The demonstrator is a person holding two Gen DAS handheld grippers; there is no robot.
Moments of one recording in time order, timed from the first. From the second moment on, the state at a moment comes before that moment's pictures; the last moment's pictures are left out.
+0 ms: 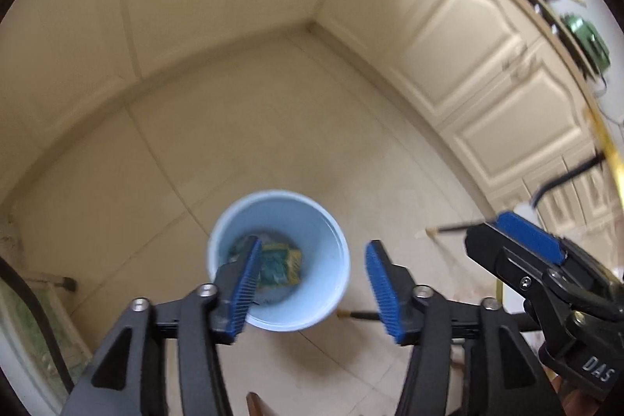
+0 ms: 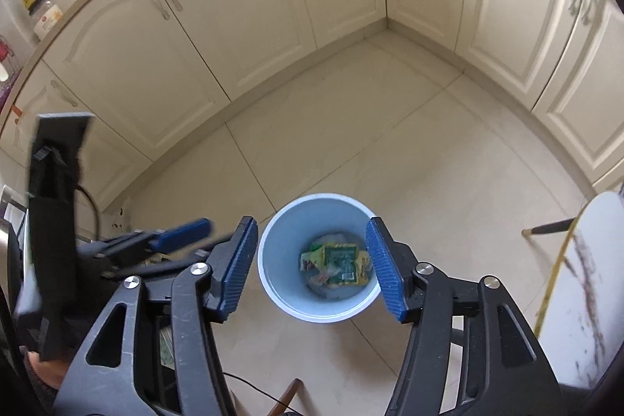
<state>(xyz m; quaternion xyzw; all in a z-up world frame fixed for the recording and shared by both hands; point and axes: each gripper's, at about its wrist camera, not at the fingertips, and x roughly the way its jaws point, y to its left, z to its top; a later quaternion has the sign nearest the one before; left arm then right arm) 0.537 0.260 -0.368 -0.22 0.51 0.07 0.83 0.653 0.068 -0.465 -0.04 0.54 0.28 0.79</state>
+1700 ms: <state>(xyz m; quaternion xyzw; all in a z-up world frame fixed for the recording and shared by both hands) 0.171 -0.080 -0.118 0.03 0.05 0.00 1.00 0.316 -0.231 -0.029 -0.01 0.11 0.04 0.99</state>
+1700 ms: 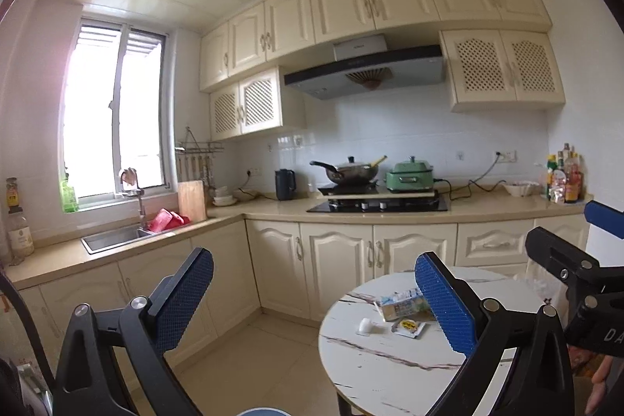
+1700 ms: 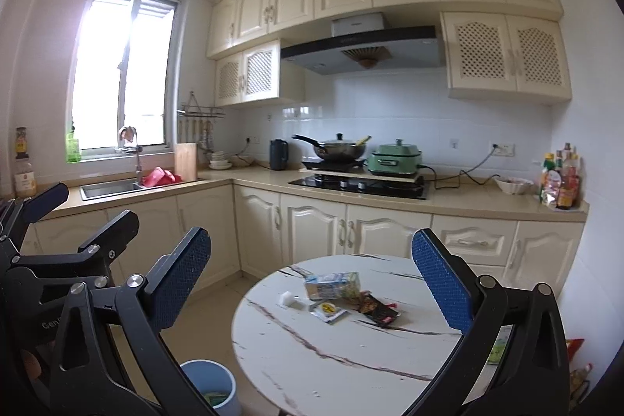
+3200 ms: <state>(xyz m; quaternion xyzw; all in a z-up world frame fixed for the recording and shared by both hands) 0.629 -0.099 -0.255 0.00 0.42 -0.10 0.90 0.638 -0.383 -0.311 -0.04 0.49 0.12 0.86</state>
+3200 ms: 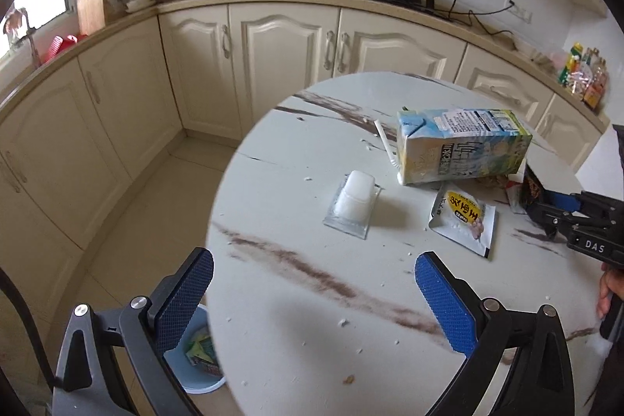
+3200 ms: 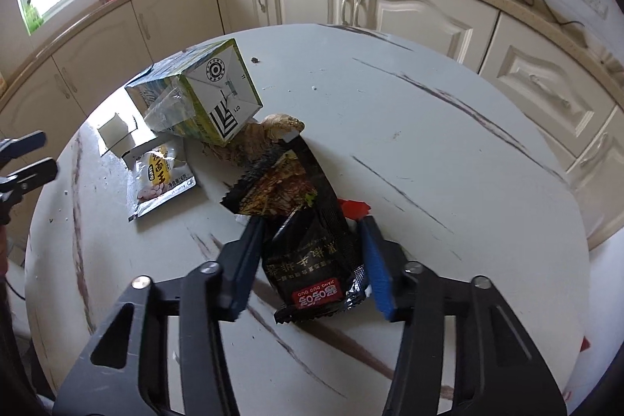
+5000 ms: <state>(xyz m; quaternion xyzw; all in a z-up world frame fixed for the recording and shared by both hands) 0.454 0.078 -0.190 -0.09 0.33 -0.14 0.93 0.543 -0.122 -0.211 -0.02 0.39 0.29 0.88</state>
